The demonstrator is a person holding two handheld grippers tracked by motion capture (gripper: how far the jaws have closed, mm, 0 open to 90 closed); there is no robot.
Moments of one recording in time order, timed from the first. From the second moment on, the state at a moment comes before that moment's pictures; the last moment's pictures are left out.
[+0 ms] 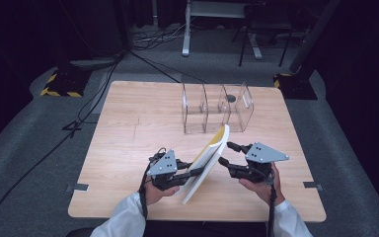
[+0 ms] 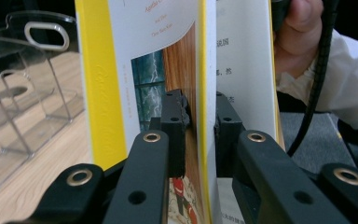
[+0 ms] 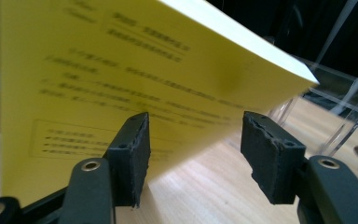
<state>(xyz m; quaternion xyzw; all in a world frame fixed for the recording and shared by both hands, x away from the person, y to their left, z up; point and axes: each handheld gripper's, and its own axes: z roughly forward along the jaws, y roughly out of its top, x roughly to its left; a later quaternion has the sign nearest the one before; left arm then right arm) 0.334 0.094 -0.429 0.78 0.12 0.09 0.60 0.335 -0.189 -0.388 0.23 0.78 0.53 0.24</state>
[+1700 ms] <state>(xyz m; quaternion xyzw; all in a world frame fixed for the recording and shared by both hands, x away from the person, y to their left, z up) 0.286 0.120 -0.460 0.82 0.21 0.12 0.52 0.320 -0.116 -0.438 0.15 0.85 0.48 0.19</state>
